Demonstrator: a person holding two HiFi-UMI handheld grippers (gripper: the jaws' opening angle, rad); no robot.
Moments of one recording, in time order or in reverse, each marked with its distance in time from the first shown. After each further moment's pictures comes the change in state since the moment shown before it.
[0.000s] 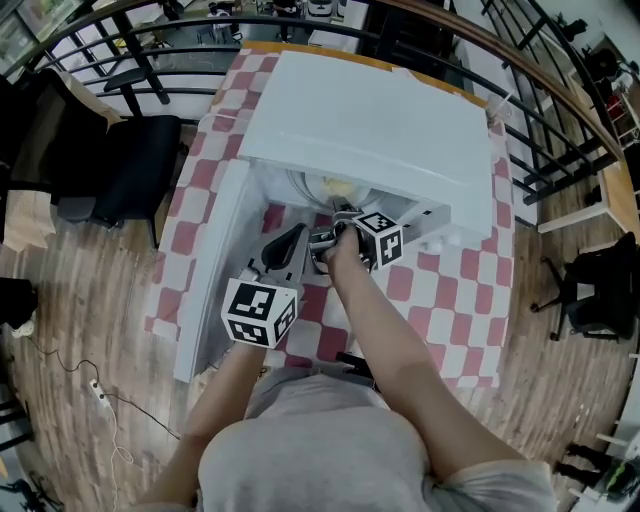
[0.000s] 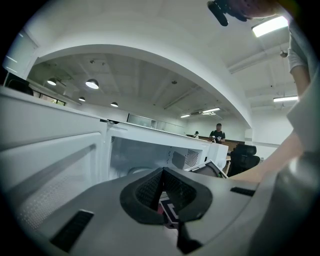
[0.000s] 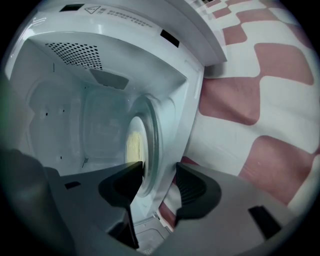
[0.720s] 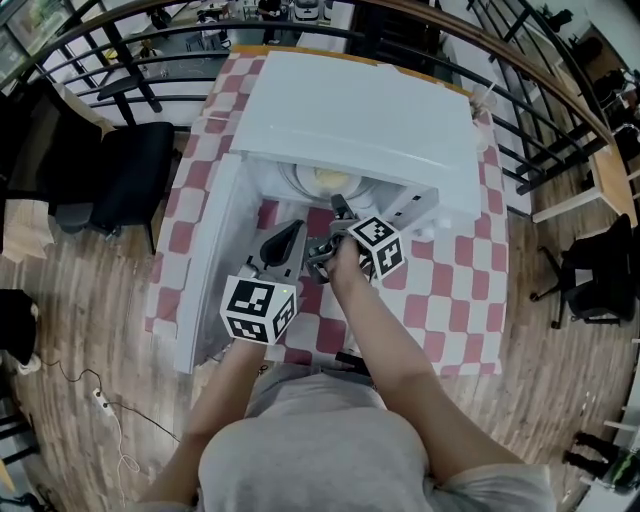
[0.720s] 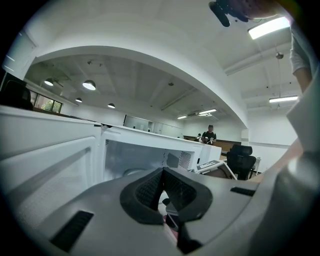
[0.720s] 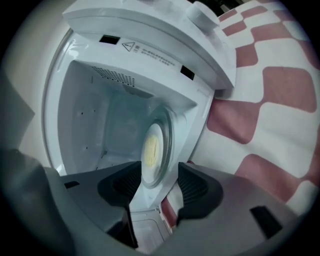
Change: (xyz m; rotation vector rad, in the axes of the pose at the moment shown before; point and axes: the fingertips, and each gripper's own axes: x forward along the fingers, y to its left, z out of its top) left arm -0.008 -0.019 0.005 0.014 -0.015 -0.032; right arm -0.040 0.018 0.007 -0.155 -0.040 0.158
